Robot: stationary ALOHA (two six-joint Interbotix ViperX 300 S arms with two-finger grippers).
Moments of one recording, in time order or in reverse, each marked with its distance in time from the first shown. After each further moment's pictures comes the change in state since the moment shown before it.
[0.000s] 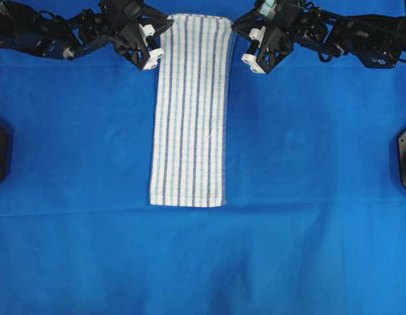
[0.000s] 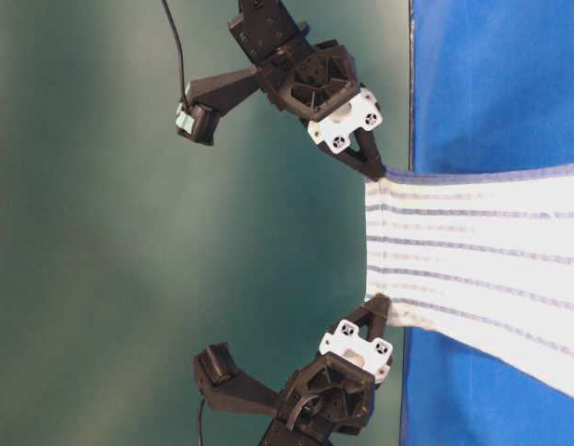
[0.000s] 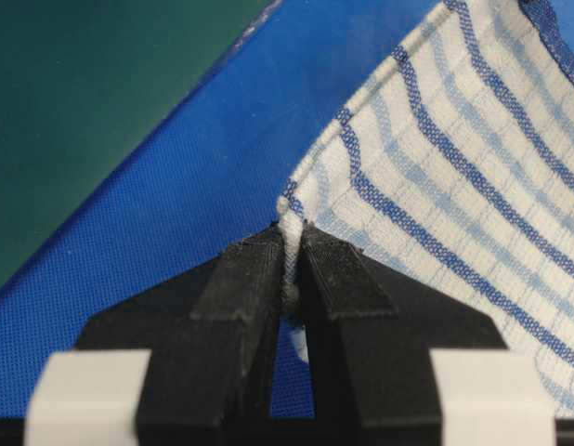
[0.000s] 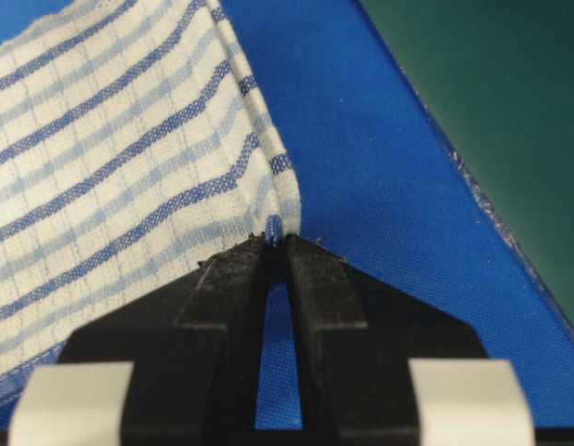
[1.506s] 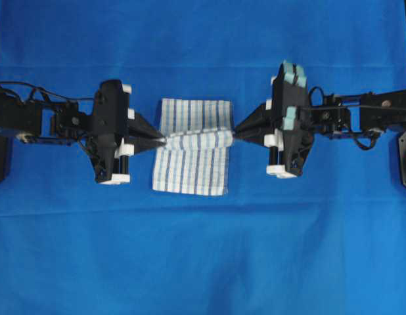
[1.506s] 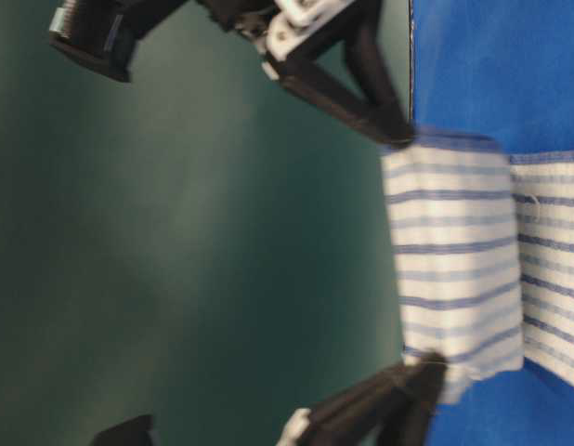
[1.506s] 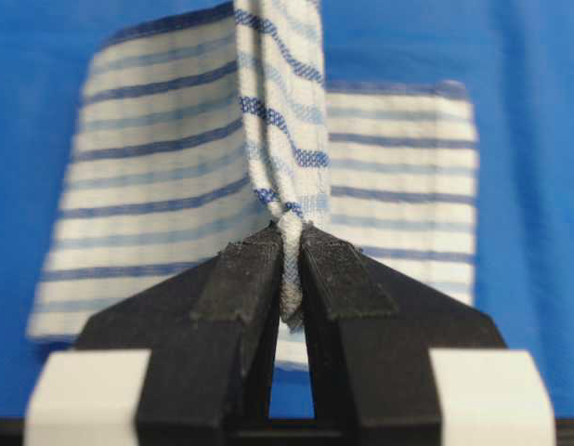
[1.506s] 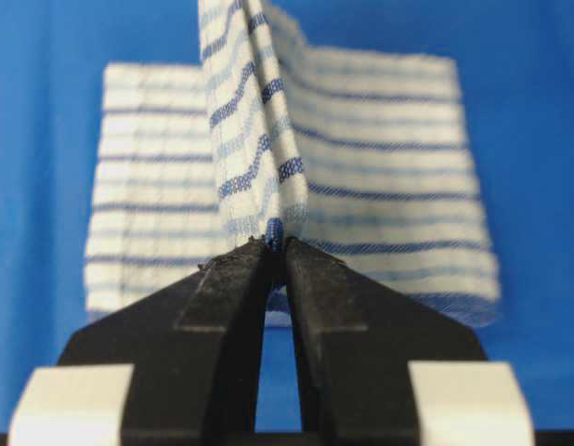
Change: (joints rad) left arm -0.561 -0.327 0.173 0.002 0.310 -0.025; right arm 0.499 -0.267 0.156 0.032 0.169 0.120
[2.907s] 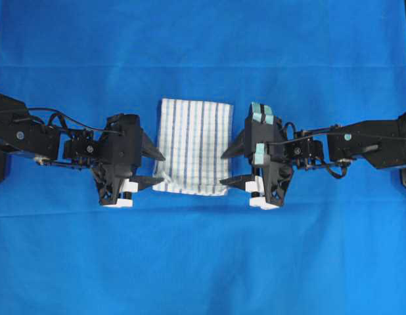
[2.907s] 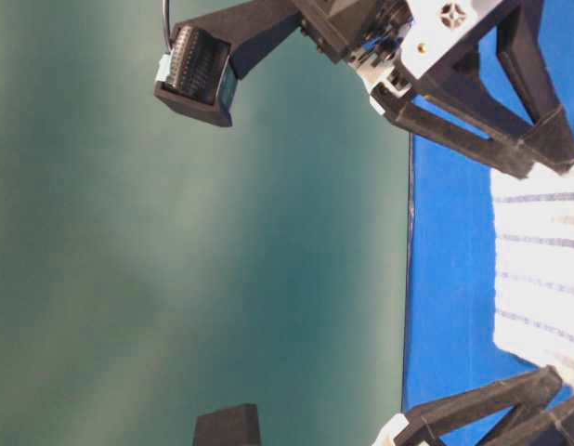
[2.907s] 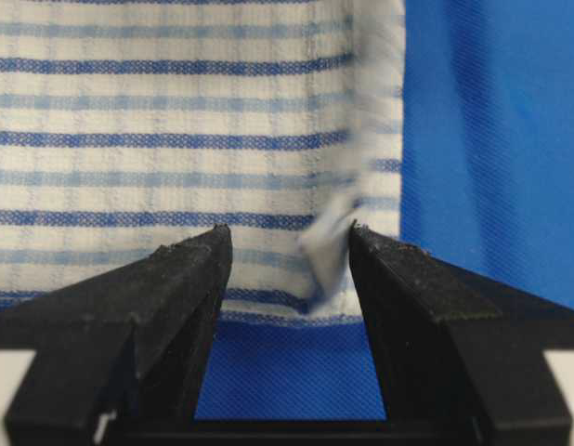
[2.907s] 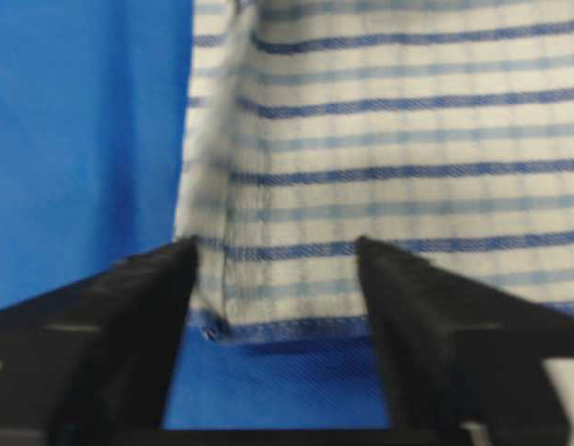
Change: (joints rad) left arm -0.083 0.146 0.006 0.000 -0.071 -0.035; right arm 0.115 0.187 -0.044 0.009 -0.100 0.092
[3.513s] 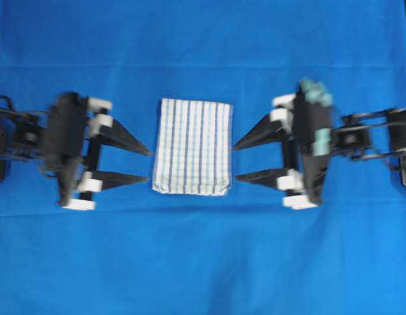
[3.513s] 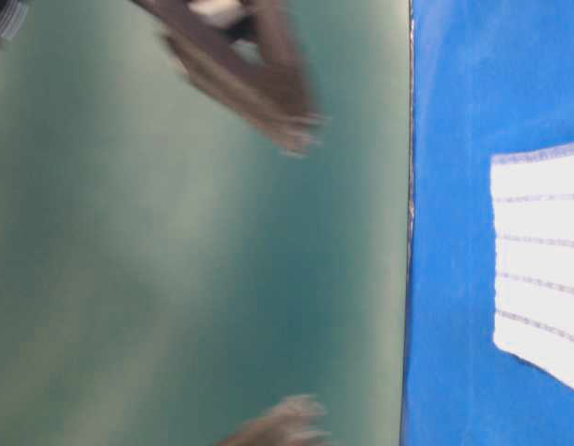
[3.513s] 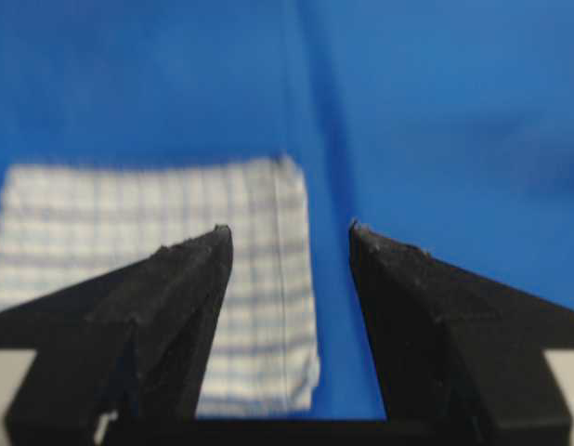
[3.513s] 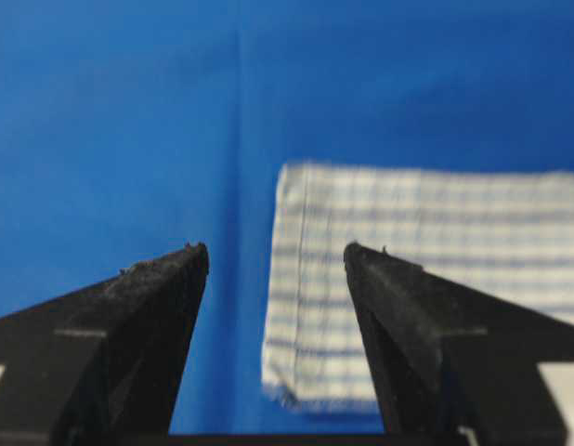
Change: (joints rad) left arm -0.049 -0.462 0.000 0.000 0.172 0.008; right arm 0.026 -0.388 -0.014 -0.049 0.190 -0.012
